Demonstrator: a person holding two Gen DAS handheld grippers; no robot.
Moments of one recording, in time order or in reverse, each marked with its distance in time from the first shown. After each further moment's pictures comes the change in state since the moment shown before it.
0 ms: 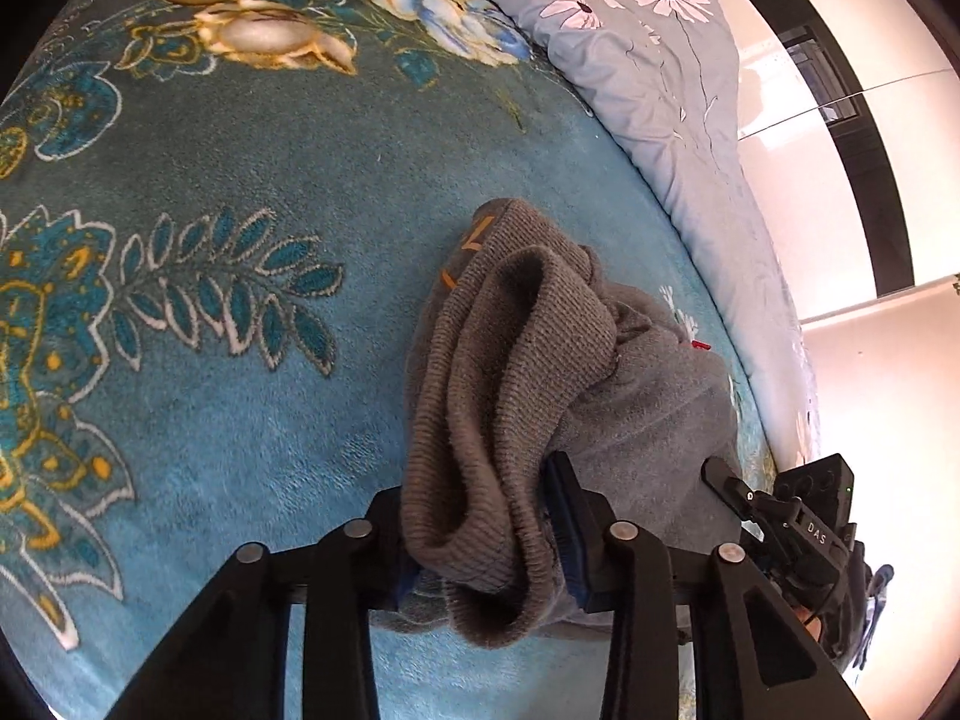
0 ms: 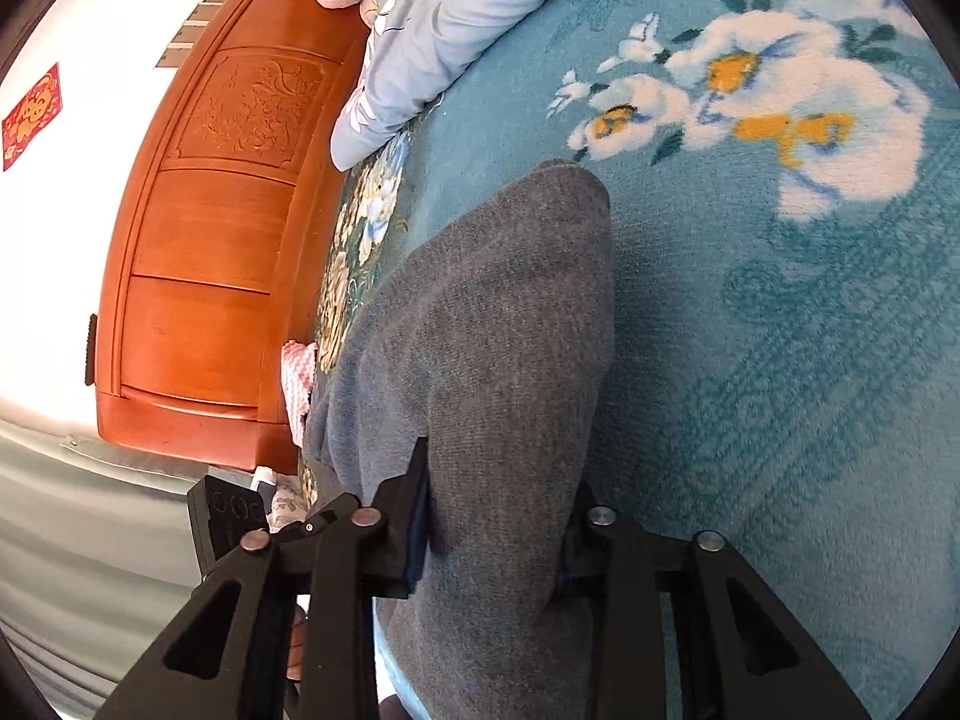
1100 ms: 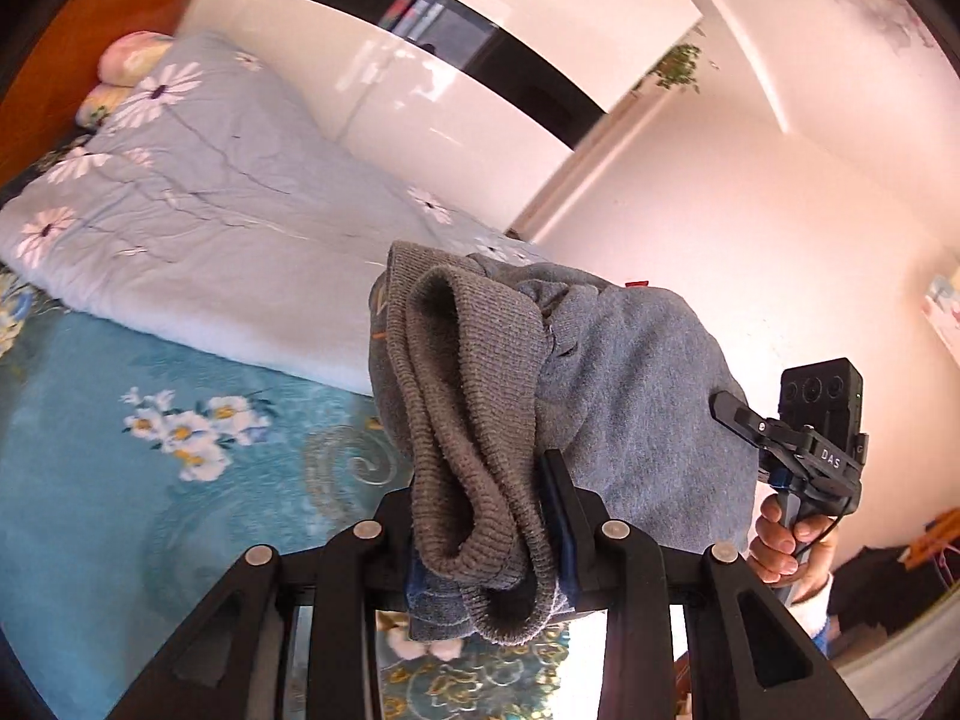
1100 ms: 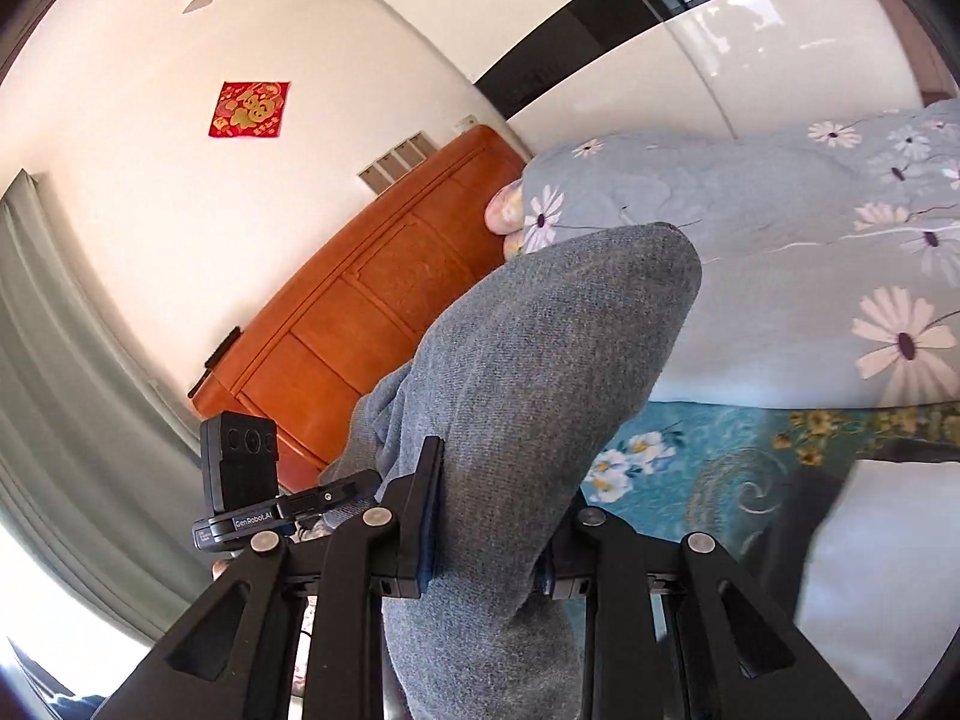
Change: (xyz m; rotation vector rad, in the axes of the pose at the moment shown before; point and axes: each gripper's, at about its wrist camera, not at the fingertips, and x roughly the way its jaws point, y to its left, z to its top) left arm -0.117 -0.476 -0.156 0.669 0.011 -0.464; right arm -0.540 0.153 -0.091 -0.417 -0.460 -0.096
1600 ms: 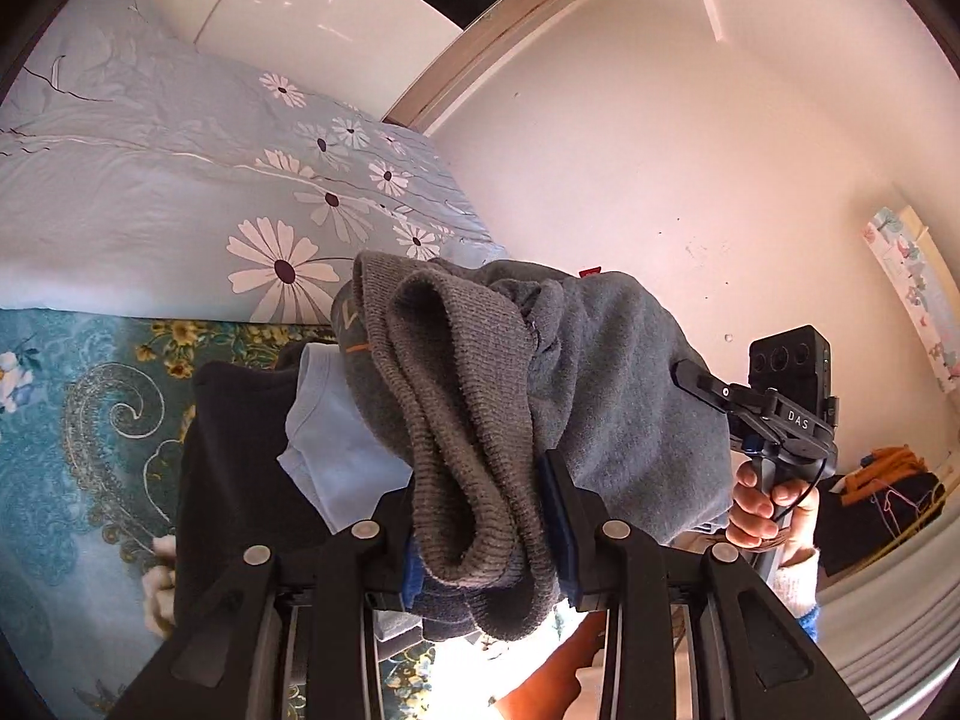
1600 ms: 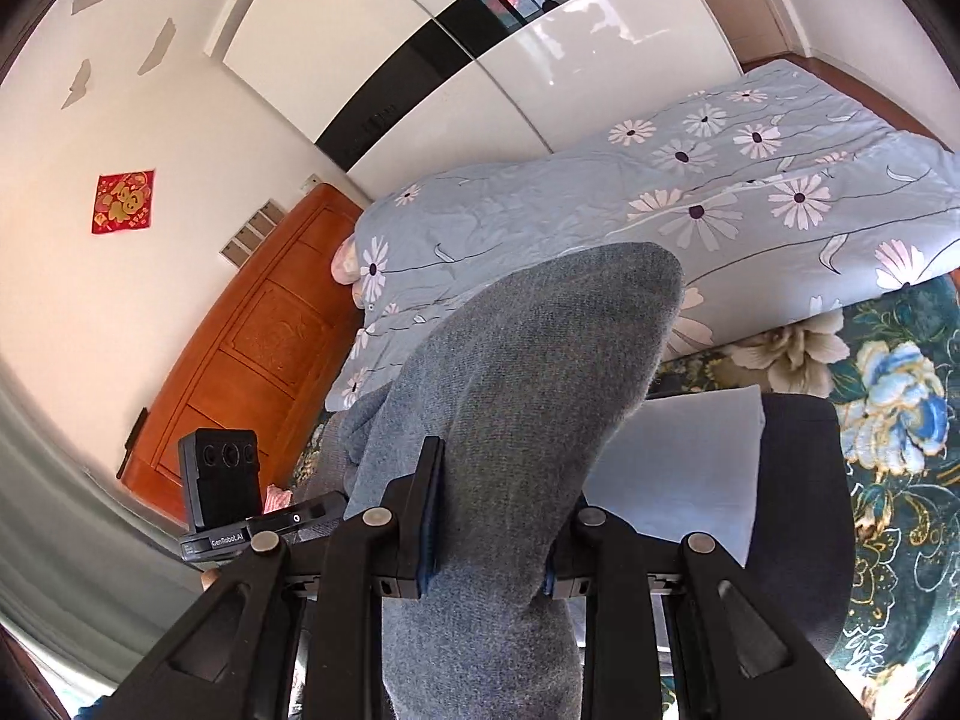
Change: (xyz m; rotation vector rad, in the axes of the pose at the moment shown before) left arm 0.183 -0.107 -0.030 0.020 0.257 -0.183; right arm -0.188 -0.146 -0.017 0.204 -0.033 -0.244
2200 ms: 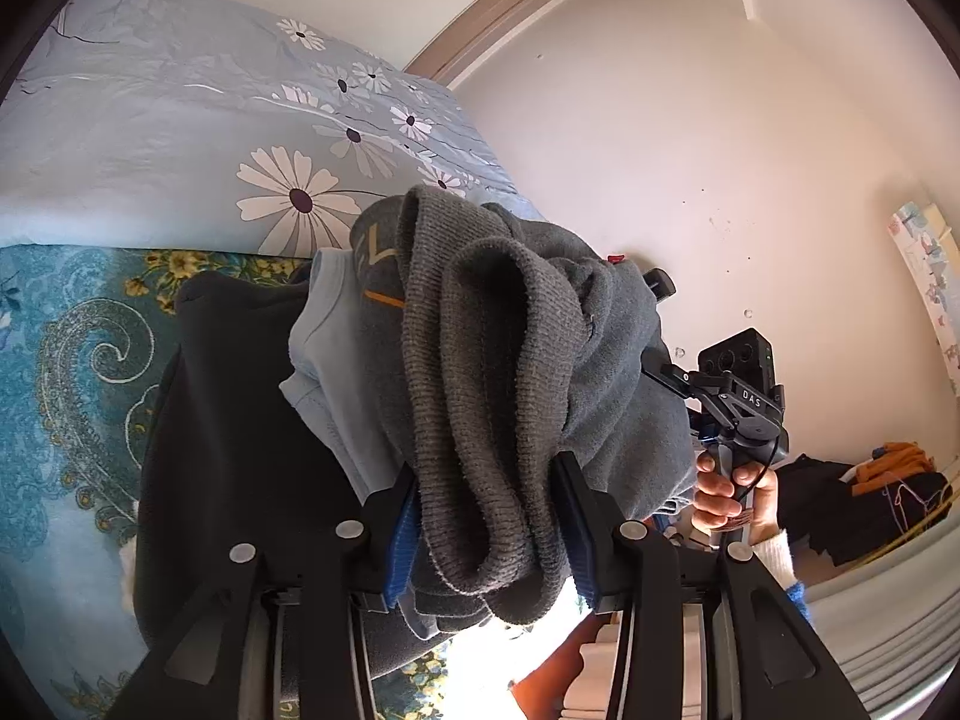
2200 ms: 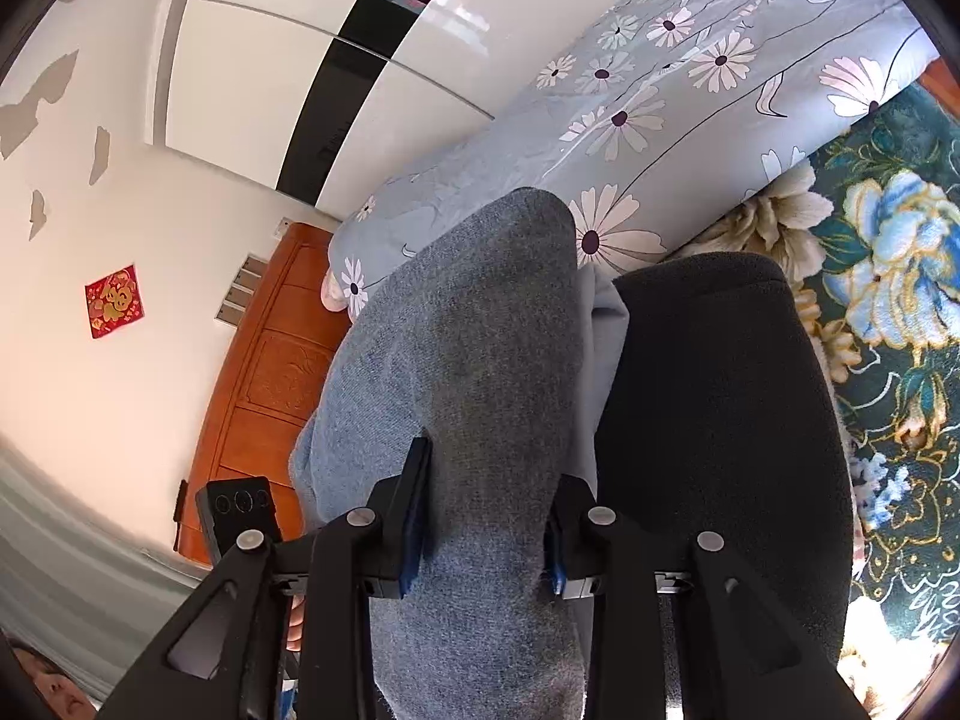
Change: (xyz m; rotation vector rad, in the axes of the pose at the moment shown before) left arm 0.030 0.026 -0.028 -0.019 0.080 0.012; right arm 0.030 -0.134 -0.041 0.264 0.010 0.107
